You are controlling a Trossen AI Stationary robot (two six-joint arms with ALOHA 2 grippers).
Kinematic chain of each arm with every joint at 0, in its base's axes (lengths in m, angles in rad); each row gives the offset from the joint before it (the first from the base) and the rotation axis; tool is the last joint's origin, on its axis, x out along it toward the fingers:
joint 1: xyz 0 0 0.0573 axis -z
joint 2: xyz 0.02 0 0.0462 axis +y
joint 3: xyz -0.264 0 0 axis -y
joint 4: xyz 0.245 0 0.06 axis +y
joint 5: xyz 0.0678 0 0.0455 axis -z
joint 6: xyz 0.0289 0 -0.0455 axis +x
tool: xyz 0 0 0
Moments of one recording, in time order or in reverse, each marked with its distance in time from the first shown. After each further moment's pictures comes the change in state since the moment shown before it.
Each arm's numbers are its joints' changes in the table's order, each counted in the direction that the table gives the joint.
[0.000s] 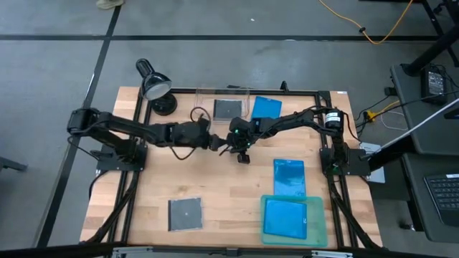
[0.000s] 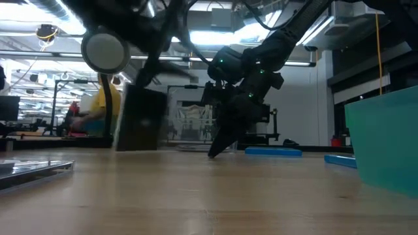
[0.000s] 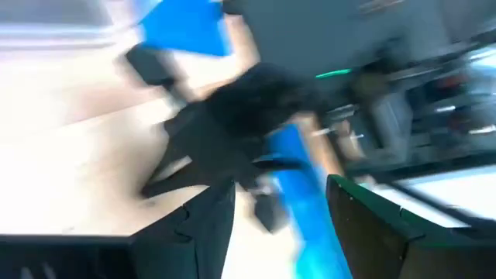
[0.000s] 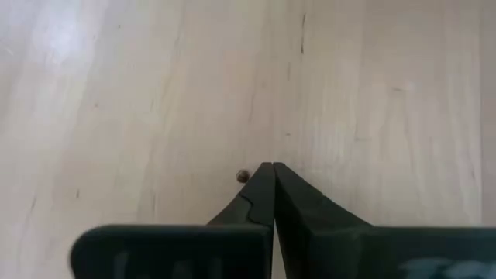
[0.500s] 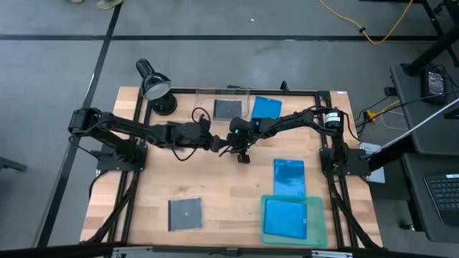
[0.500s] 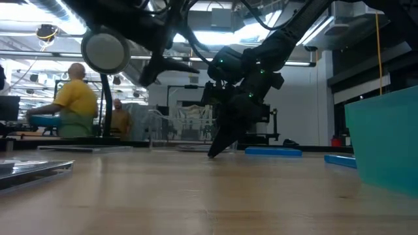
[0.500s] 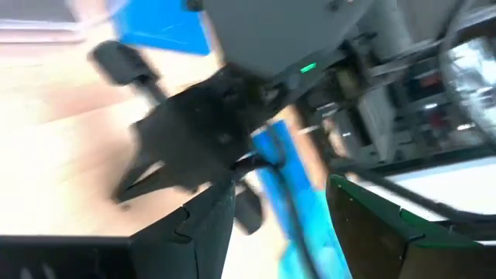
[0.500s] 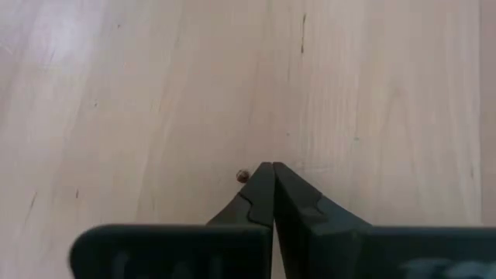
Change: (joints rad) left arm 0.004 0.024 0.005 0.001 0.000 0.004; right arm 0.000 0.000 0.000 0.010 0.001 -0.003
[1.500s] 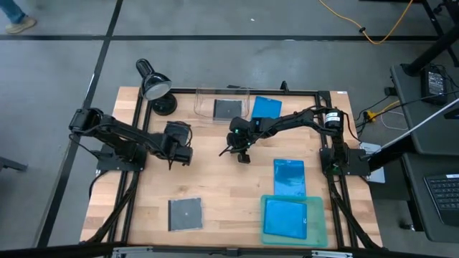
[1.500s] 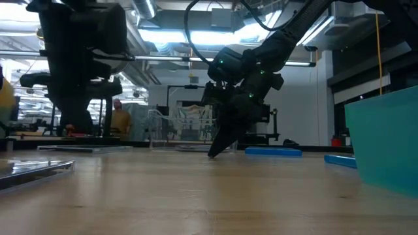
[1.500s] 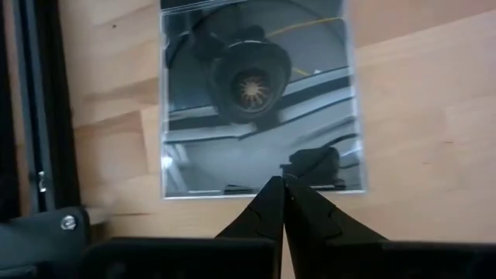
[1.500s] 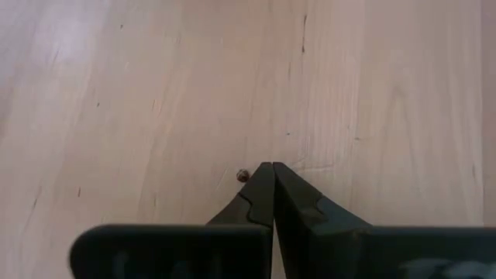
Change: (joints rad) left arm 0.152 0.026 -0.004 1.215 -0.305 -0.388; right arm 0.003 0.000 -0.002 0.002 -0.019 -0.003
